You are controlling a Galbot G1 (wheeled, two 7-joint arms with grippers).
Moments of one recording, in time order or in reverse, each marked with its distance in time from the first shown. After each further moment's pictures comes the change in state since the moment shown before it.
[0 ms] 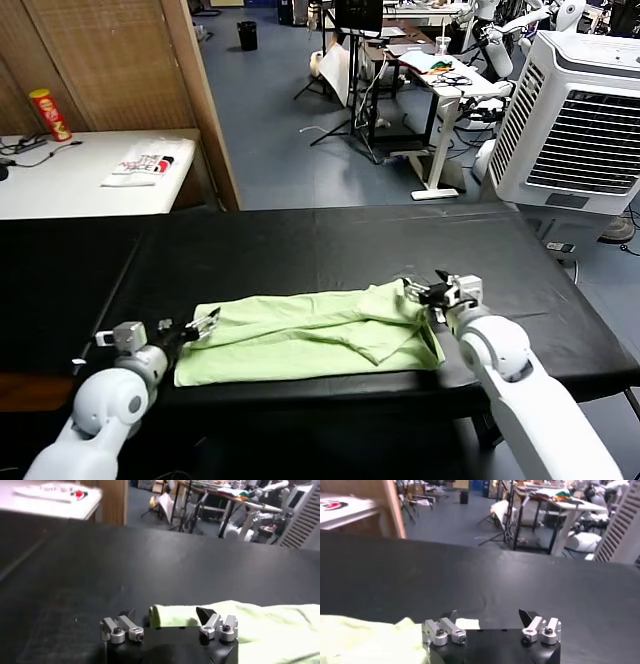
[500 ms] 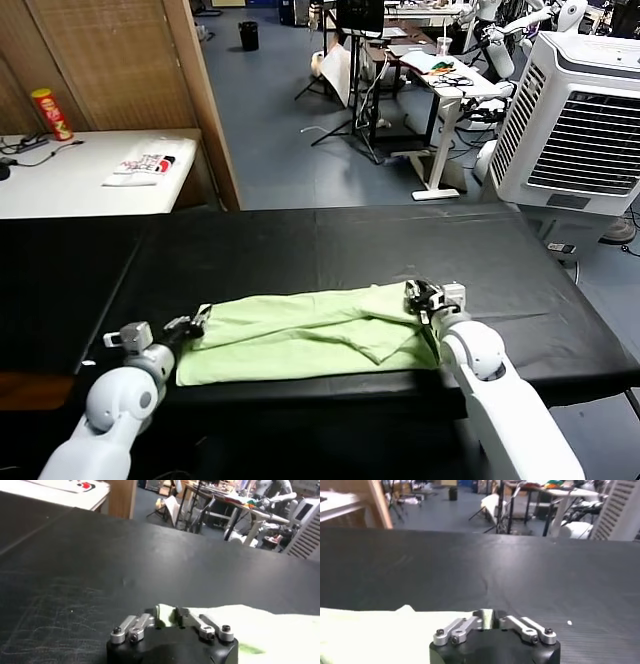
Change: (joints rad) left arm -0.014 -0.037 0.018 0.046 0.129 -0.096 0.039; right arm -0.028 0.072 0.012 -0.039 -0.084 0.100 0.044
